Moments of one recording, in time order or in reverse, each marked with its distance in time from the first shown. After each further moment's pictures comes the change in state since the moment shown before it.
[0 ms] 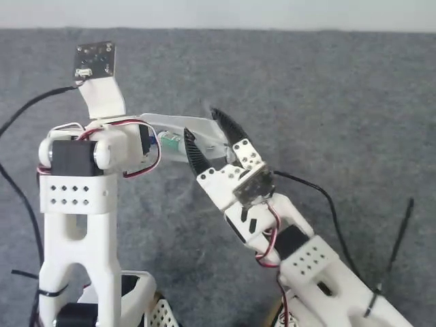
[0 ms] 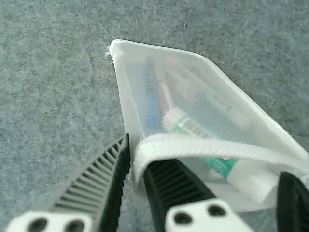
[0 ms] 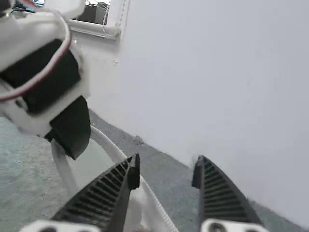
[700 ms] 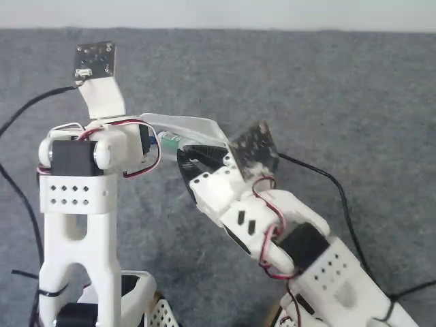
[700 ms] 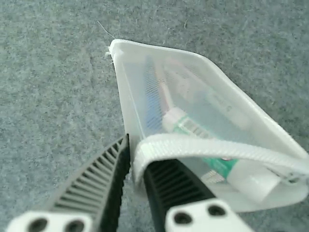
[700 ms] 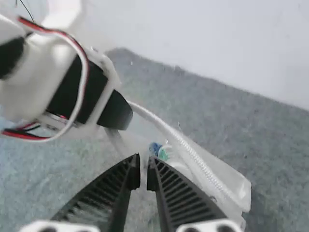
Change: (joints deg) left arm 0.0 0.0 0.0 0.0 0.0; right arm -5.9 -0.4 -26.9 50.8 -15.2
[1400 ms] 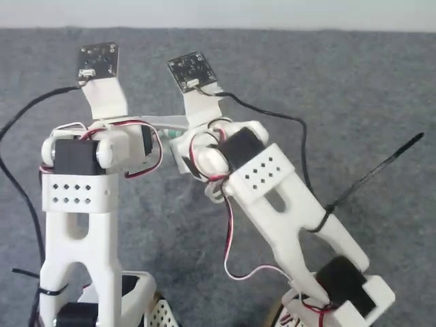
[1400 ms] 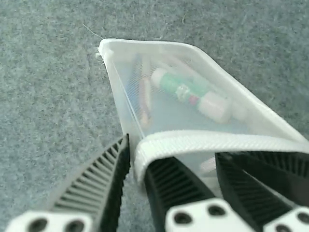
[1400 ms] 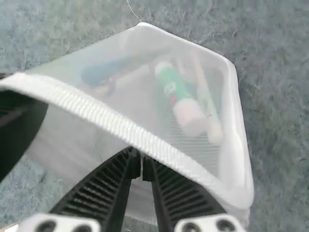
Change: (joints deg) left arm 0.0 0.0 0.4 0.0 0.0; right arm 4.9 47.2 -47.3 36.4 -5.5
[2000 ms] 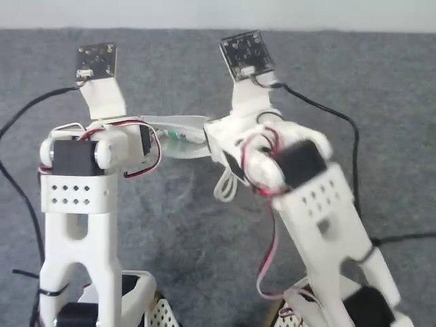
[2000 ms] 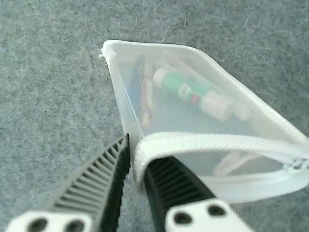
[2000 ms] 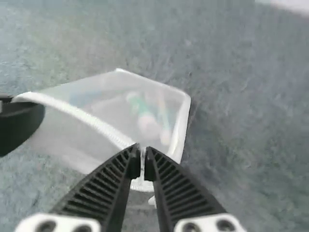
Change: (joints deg) left arm 0.0 0.0 0.0 0.0 0.0; right arm 6.8 -18.7 1.8 2.1 4.6
